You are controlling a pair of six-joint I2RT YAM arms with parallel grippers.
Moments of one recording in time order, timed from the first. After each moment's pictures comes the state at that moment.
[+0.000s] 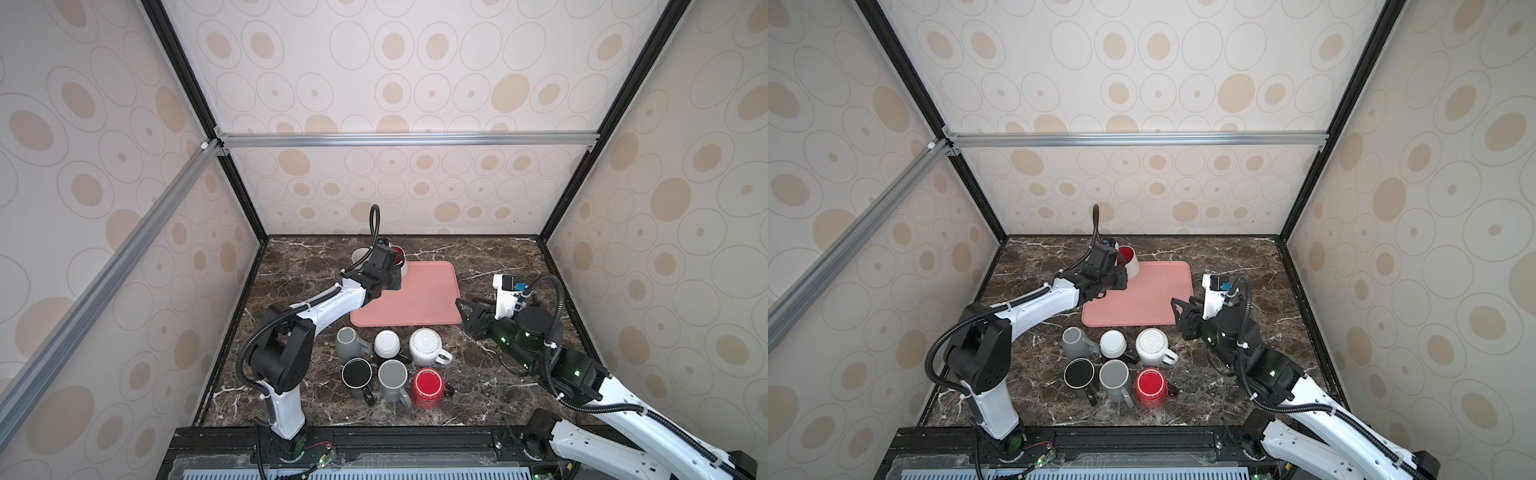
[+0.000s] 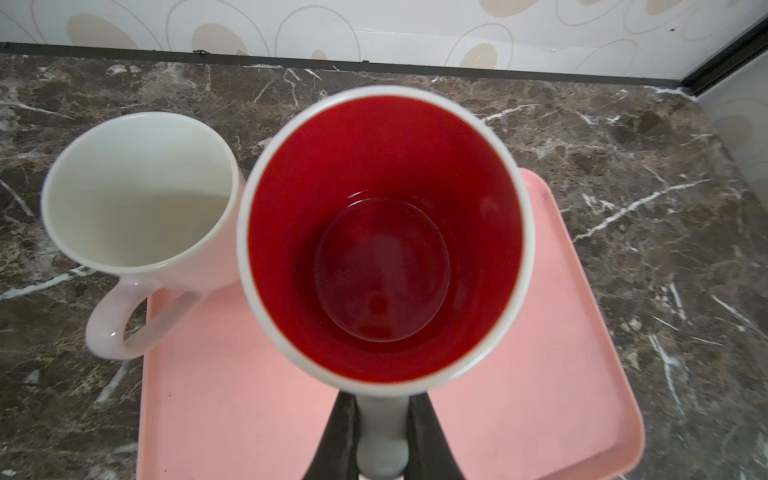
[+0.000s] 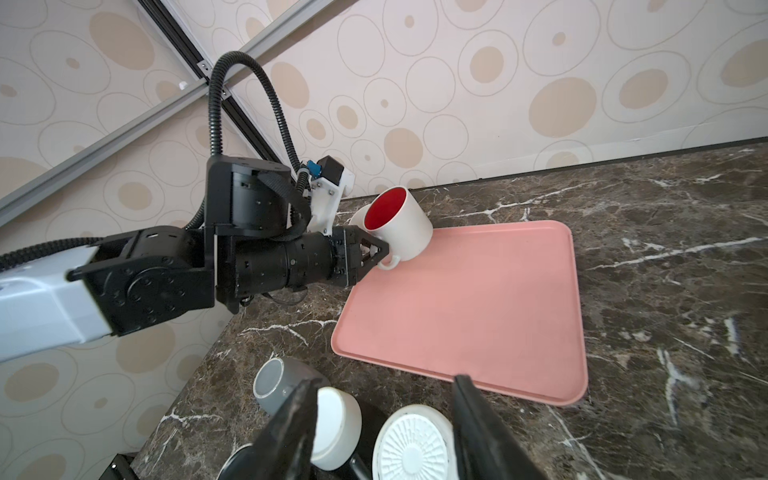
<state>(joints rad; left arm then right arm) -0.57 1.85 1.38 -0.26 -0.18 -0.41 0.80 0.73 0.78 -0.29 0.27 0.53</state>
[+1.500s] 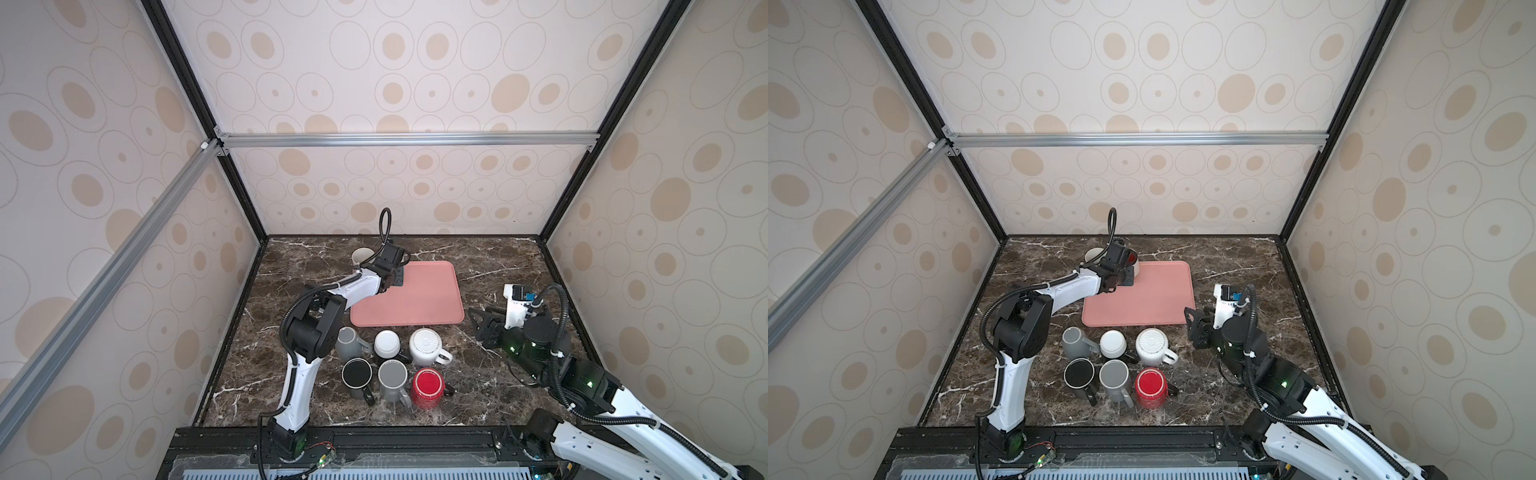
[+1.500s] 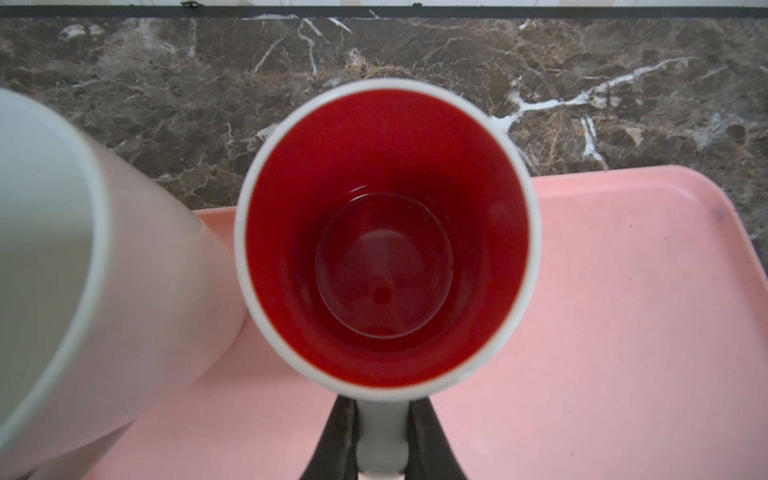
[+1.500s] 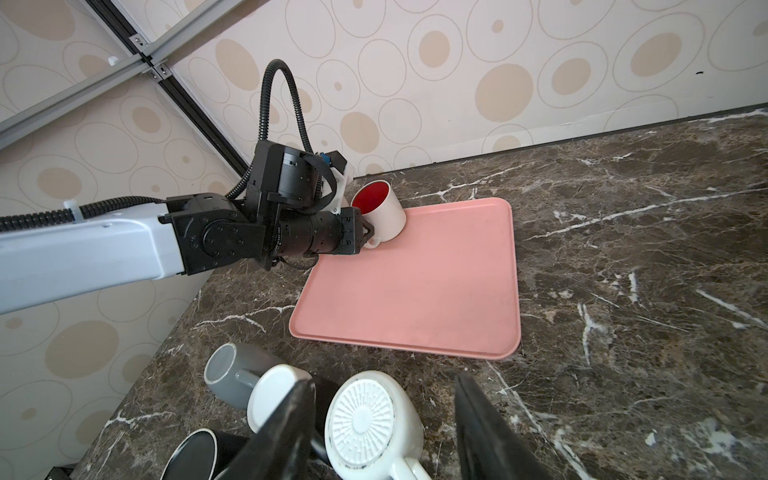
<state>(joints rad) -0.52 2.16 1.62 -0.29 -0.24 -0.38 0.80 0.65 0.75 -0.42 0.35 0.54</state>
